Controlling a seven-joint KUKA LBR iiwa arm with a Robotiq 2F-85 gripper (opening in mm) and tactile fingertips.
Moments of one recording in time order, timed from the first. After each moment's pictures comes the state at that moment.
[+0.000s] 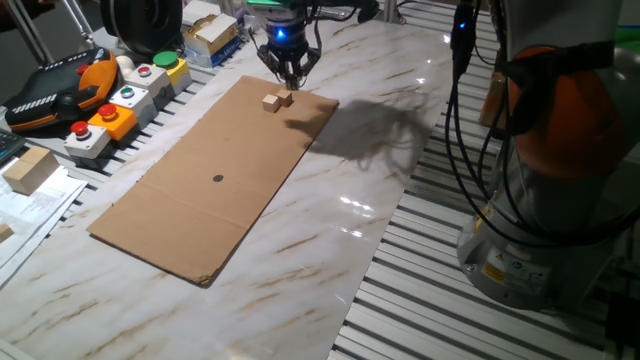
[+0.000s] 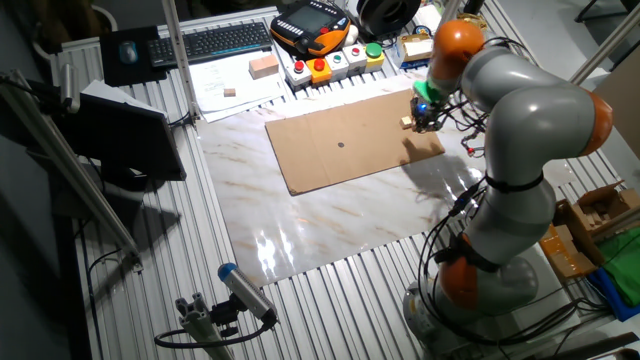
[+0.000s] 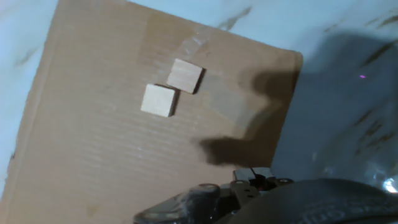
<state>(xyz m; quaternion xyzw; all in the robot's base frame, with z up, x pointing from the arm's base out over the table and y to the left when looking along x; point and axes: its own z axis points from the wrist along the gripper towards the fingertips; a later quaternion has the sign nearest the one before) 0.539 -0.154 0.144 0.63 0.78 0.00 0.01</state>
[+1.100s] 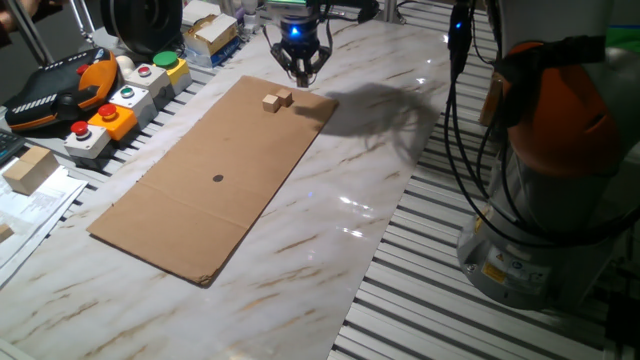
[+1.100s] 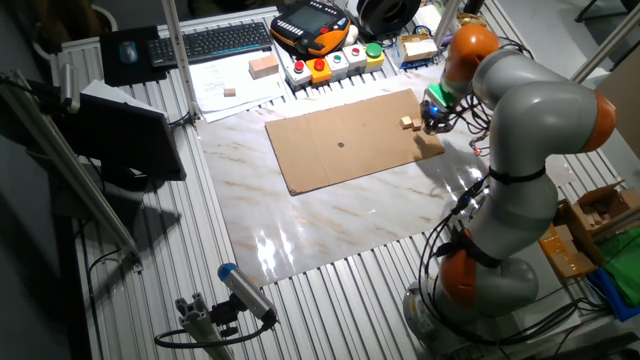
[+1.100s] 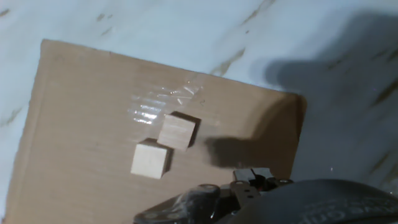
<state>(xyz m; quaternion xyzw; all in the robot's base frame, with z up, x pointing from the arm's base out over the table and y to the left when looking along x) 0.537 -0.195 0.111 0.59 0.81 0.01 0.01</state>
